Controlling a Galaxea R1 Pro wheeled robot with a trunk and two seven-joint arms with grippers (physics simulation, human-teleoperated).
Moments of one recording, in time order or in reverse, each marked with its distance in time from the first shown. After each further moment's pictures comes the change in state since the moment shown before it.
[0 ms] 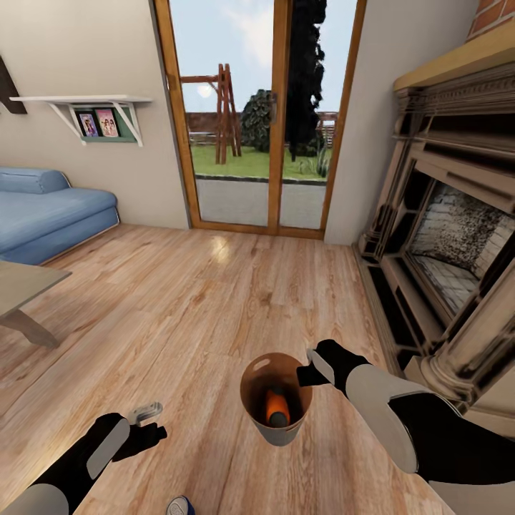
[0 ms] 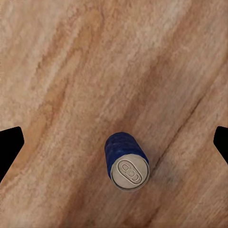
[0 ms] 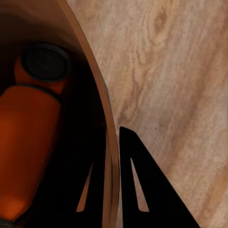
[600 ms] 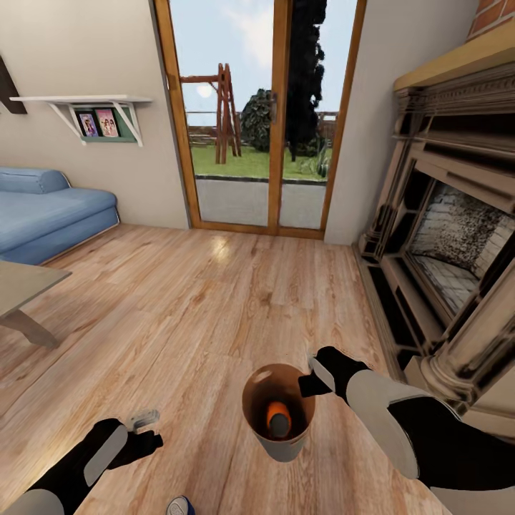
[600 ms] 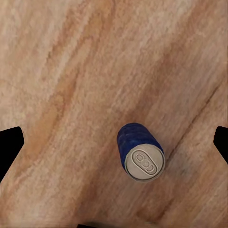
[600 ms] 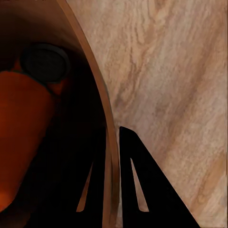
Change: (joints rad) left arm 0.013 0.013 -0.031 0.010 0.000 0.006 0.006; right arm 0.018 -0.001 0.025 0.027 0.007 0.015 0.005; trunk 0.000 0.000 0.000
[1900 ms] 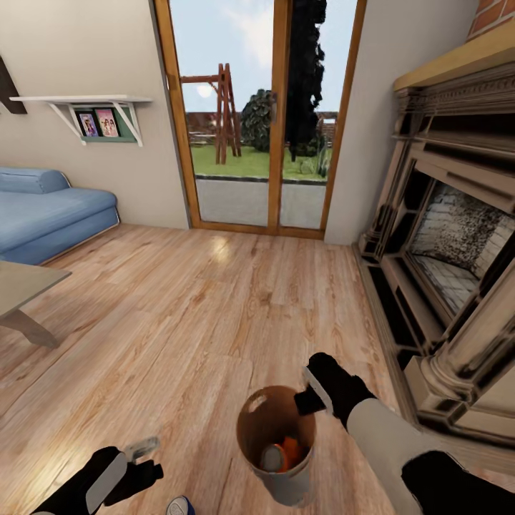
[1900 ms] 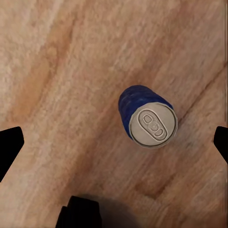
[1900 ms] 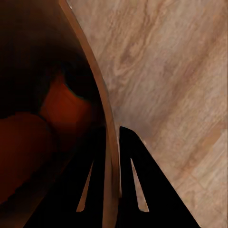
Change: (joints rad) left arm 0.043 -0.039 0.009 0.131 -0.004 -0.060 -0.053; right arm 0.207 -0.011 0.149 -0.431 -0.038 0.380 -0.002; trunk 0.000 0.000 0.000
